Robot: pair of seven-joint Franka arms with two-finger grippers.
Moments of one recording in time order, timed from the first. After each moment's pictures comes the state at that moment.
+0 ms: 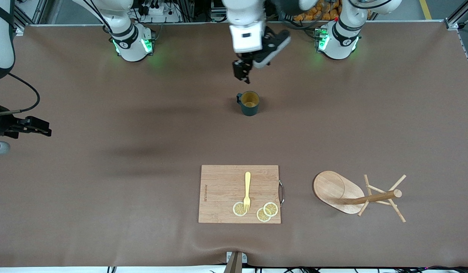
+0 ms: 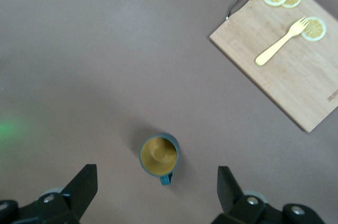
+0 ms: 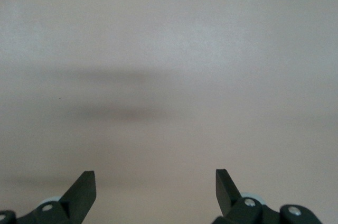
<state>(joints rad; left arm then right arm) -0.78 0.28 -0.24 -1.47 0.27 1.60 -1.83 -0.21 0.23 0.15 -1.46 -0.08 1.62 -0.13</state>
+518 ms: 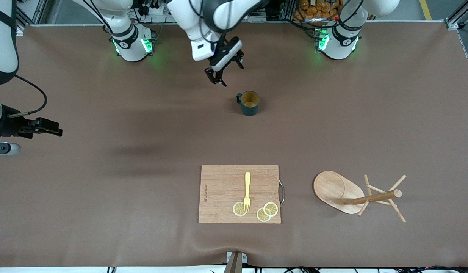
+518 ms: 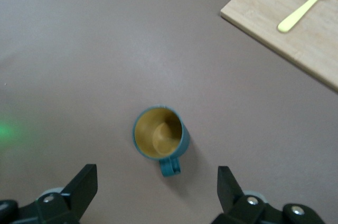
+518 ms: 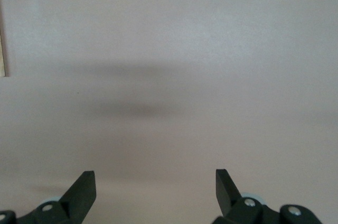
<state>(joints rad) -1.03 0.61 -0.24 -1.32 0.49 1.51 -2.07 -0.22 0.23 0.15 -1.50 0.00 1.63 -0.13</state>
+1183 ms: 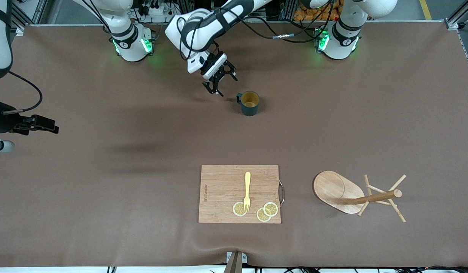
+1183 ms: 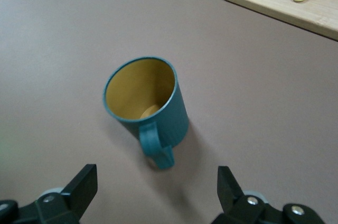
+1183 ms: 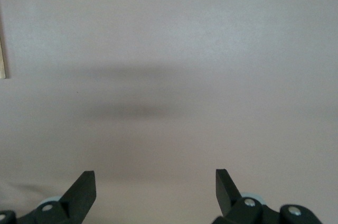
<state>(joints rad) -1.15 0.89 -0.22 -1.24 0.67 1.49 -2.25 -0.23 0.21 0.15 -1.49 0.00 1.61 -0.11</state>
